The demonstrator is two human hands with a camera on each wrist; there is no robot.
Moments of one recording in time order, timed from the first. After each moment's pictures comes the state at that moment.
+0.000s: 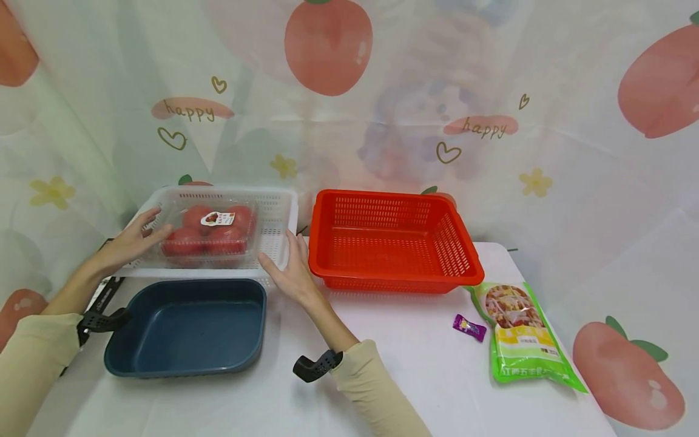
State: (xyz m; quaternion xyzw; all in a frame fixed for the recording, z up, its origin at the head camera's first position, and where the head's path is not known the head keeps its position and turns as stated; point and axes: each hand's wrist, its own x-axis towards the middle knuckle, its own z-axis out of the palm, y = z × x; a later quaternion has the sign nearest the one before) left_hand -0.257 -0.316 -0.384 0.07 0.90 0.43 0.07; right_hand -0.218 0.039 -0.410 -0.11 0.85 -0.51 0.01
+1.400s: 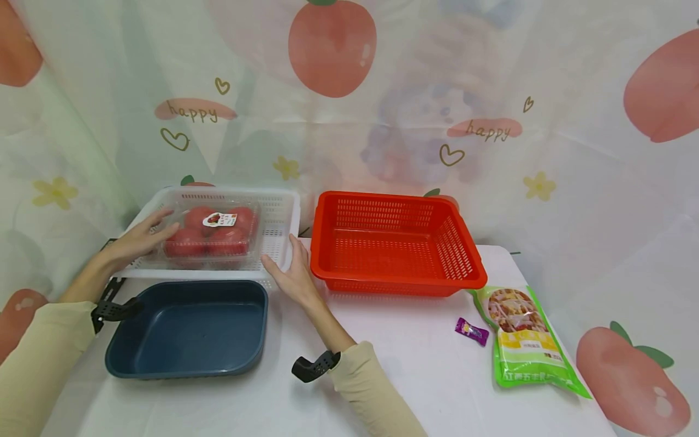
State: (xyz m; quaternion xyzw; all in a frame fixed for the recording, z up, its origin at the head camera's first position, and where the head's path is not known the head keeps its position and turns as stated) left_hand -0.268 -0.315 -0.386 0.06 0.88 0.45 0.12; right_hand -0.225 0.034 -0.426 -0.08 0.84 -0.54 0.03
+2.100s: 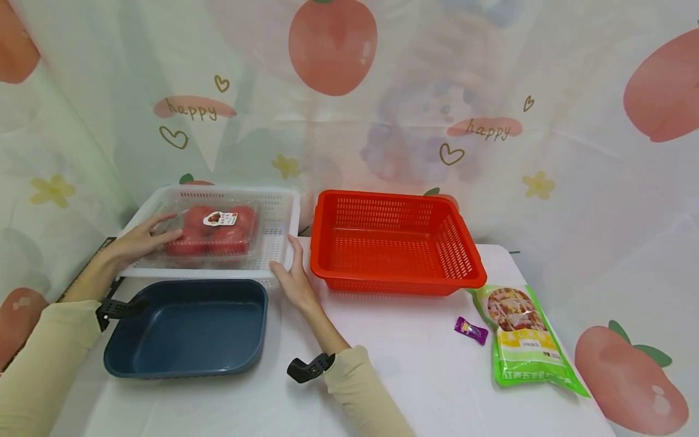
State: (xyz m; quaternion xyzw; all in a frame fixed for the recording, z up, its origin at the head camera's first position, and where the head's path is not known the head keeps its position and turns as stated) left_hand -0.273 -0.316 -0.394 0.02 0.87 0.47 0.14; right_hand -0.232 0.031 -0.451 -0.12 0.74 -0.66 0.05
